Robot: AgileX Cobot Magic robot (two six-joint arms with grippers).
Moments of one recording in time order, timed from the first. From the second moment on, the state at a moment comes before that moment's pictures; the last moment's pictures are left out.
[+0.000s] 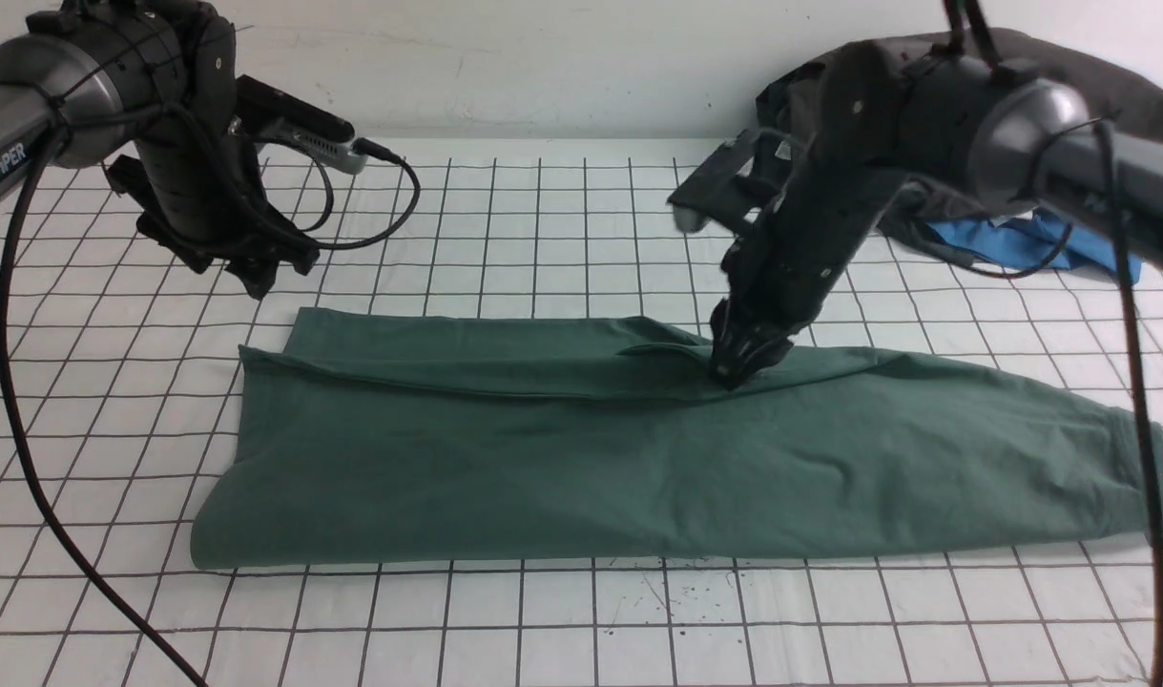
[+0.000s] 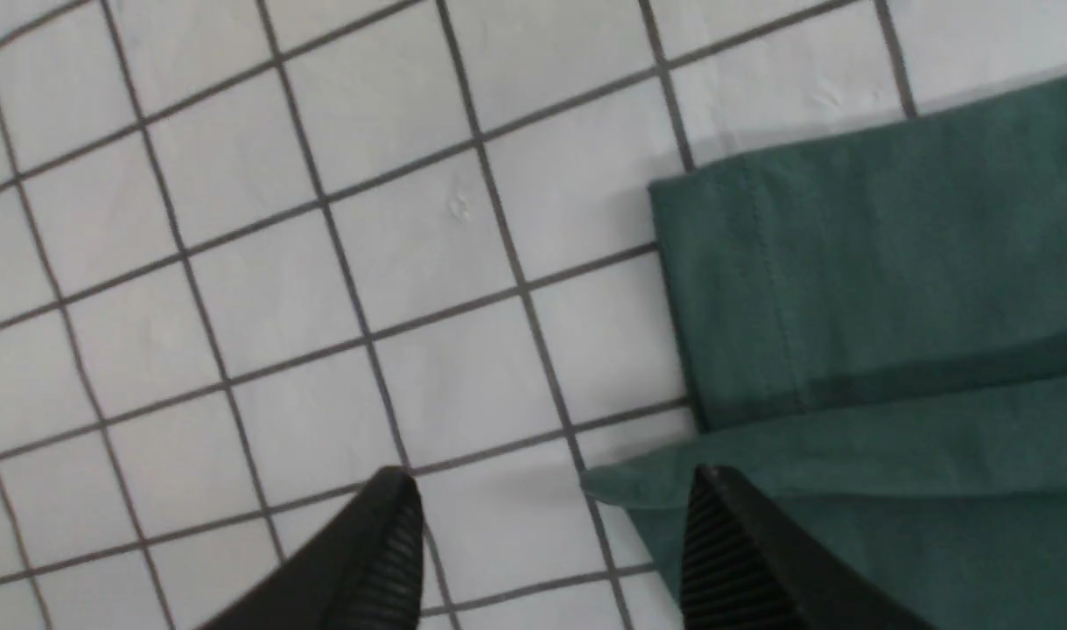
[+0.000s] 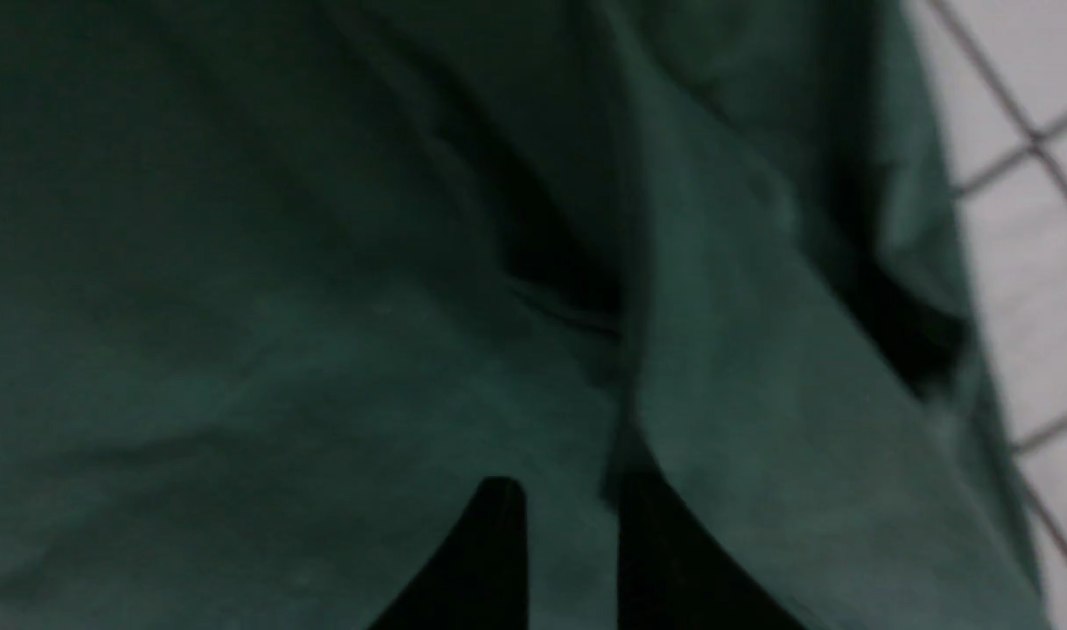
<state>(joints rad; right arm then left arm) 0.40 2.23 -1.91 0.22 1.23 -0.75 -0.09 2.16 -1.90 0.15 1.07 0.19</state>
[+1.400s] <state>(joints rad) 0.33 2.28 -2.30 -0.05 1.21 -0.19 -0.13 2.16 -1.90 -0.02 1.15 0.40</state>
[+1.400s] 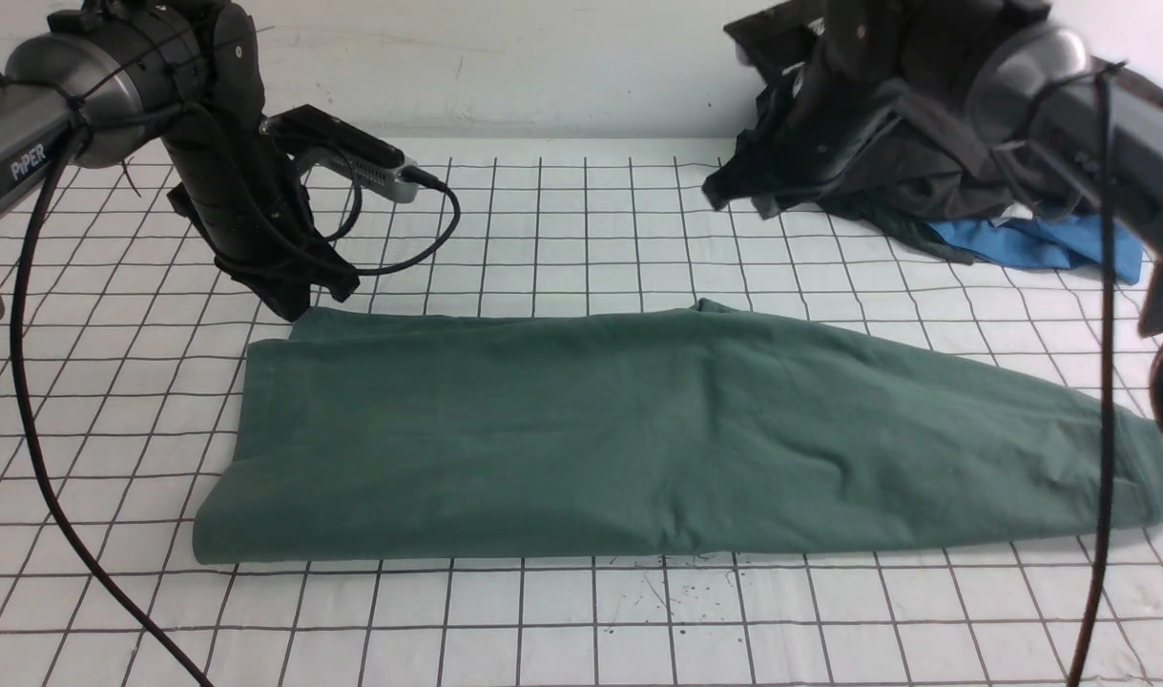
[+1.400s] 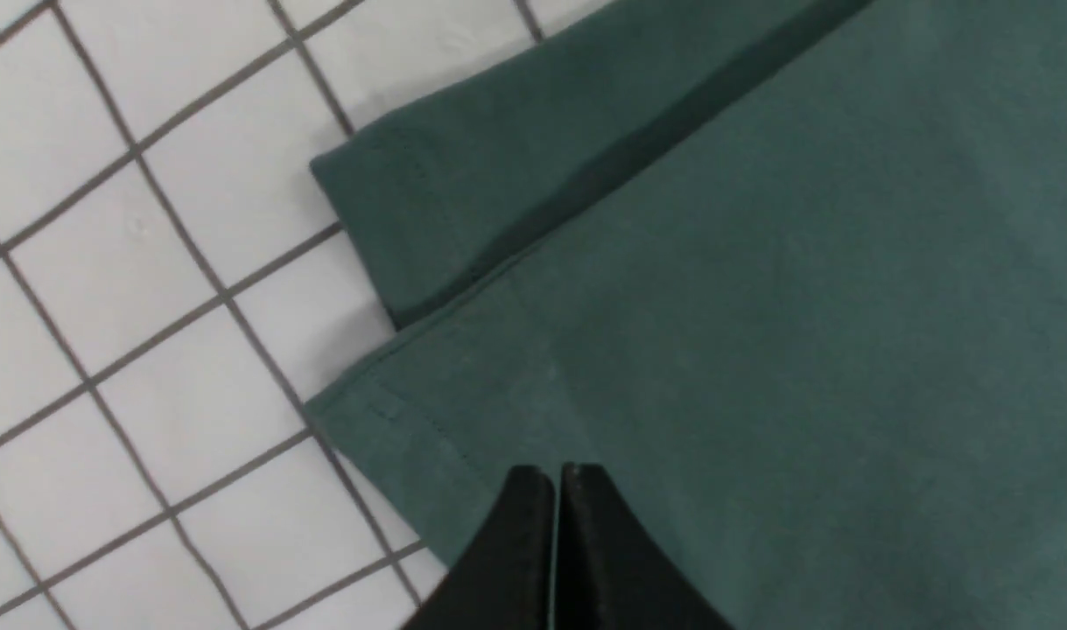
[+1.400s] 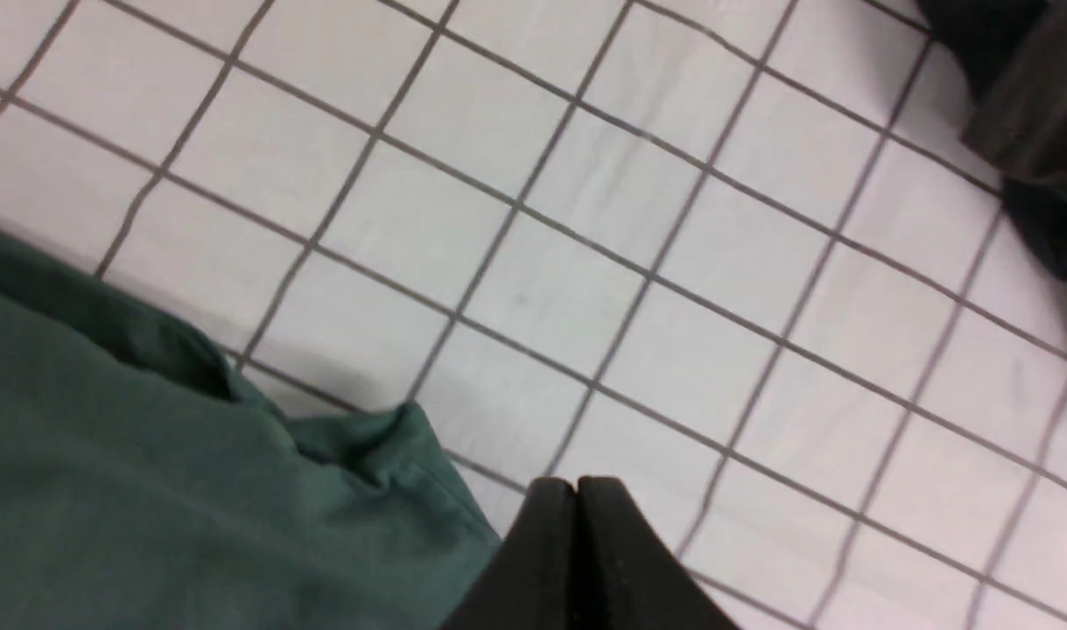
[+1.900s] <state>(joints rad) -0.06 1.77 -1.49 0.02 1.20 -0.18 -0.29 2.13 -1.90 -0.08 1.23 0.43</state>
